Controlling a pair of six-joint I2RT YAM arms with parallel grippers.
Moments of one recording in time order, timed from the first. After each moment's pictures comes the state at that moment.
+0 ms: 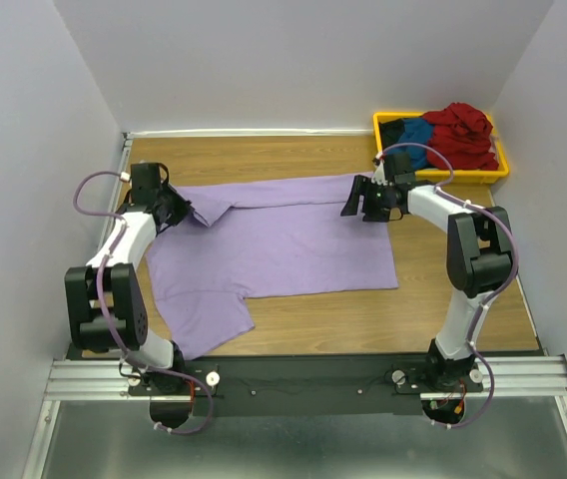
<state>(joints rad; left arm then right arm) 0.08 1.54 1.04 -0.26 0.15 -0.75 0.21 1.92 1.27 -0.29 -0.31 0.36</state>
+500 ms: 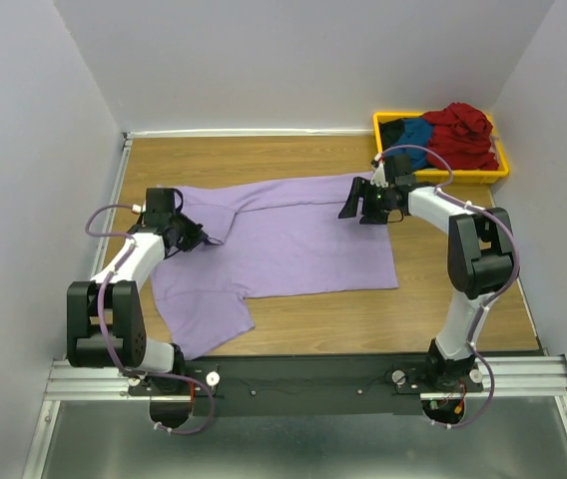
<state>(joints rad) 0.00 1.42 0.83 -0.29 0.14 -0.95 0.21 1.90 1.25 -0.29 -0.38 0.37</state>
